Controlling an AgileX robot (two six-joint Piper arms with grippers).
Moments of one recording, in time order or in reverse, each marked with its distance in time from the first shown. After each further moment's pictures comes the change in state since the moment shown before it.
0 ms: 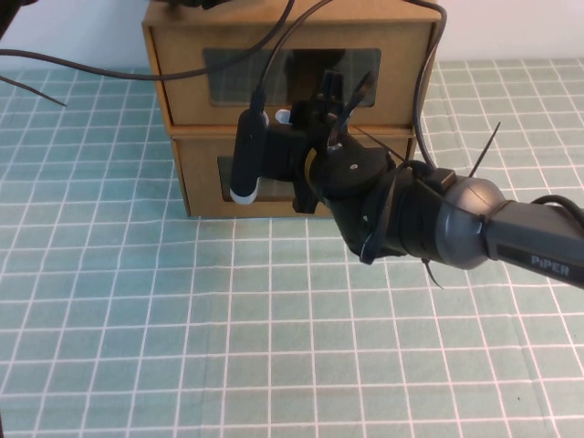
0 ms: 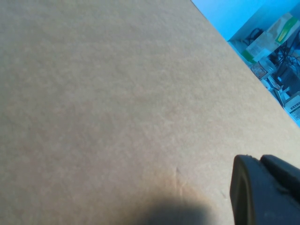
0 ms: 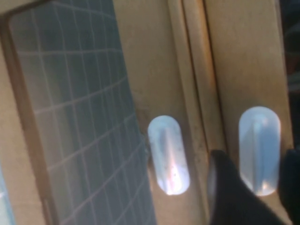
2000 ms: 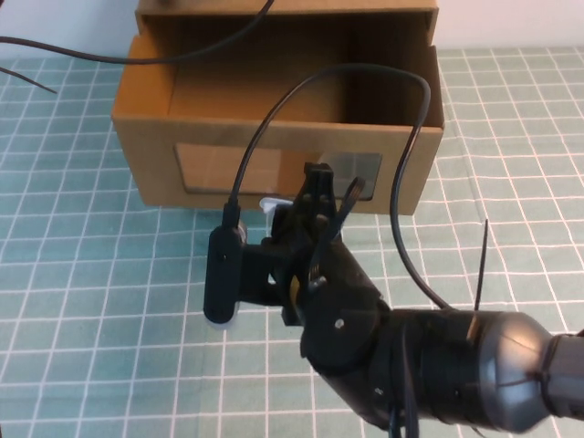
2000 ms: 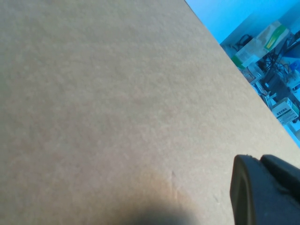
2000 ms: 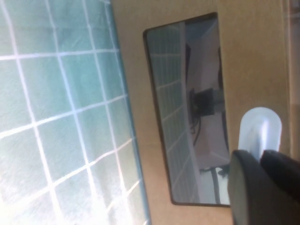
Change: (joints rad) right arm 0.310 -0.220 0.375 0.012 0.256 0.165; left arm 0.019 0.009 -0.002 -0.031 0.023 -0.021
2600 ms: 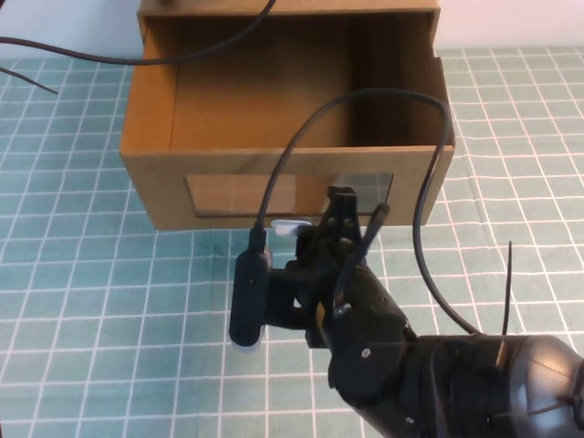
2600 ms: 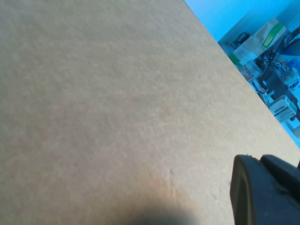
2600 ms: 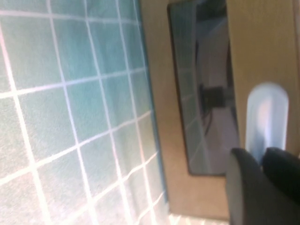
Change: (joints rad) right arm 0.010 -0.043 0.114 -0.028 0.015 0.057; left arm 0.000 0.000 0.000 -0.004 0.006 0.003
